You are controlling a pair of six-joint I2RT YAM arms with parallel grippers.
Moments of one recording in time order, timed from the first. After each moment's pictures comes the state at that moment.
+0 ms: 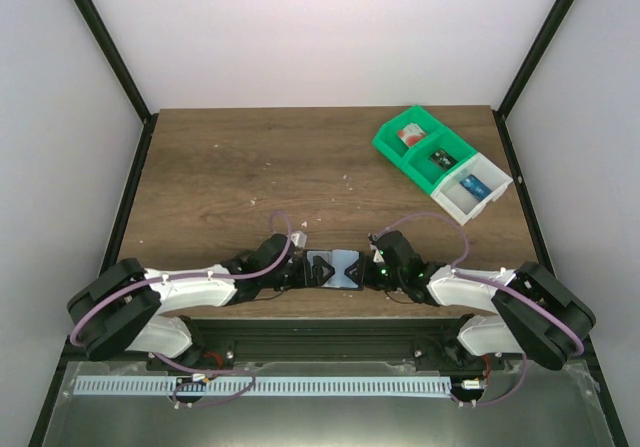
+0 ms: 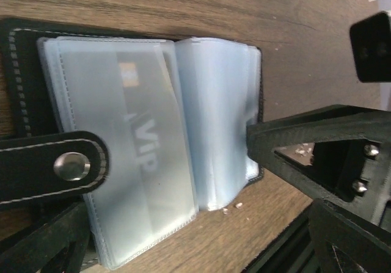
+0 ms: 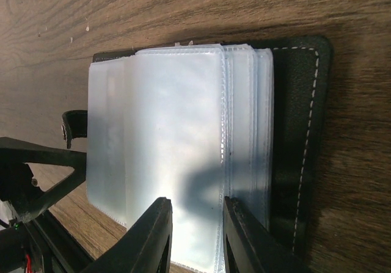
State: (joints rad) left arm -0.92 1.37 0.46 0.18 0.19 -0.99; right arm 0.73 1.30 0.33 0.19 -0.29 0.93
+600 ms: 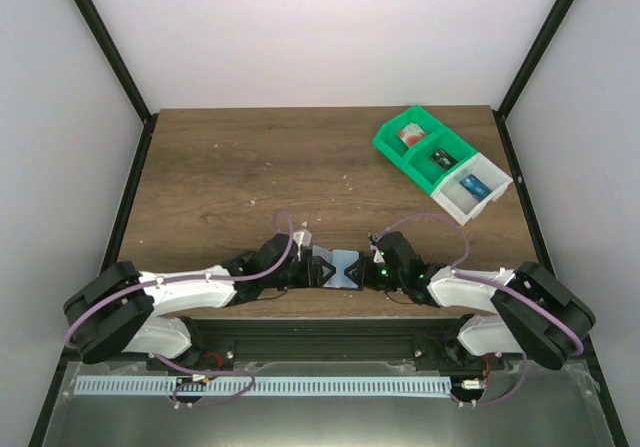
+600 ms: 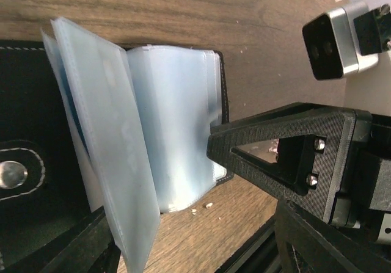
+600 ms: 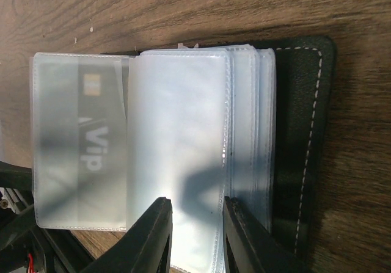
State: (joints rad) left arm -0.96 1.35 0.49 0.18 0.18 -0.99; right arm 0.73 1.30 0.31 0.22 -0.30 0.94
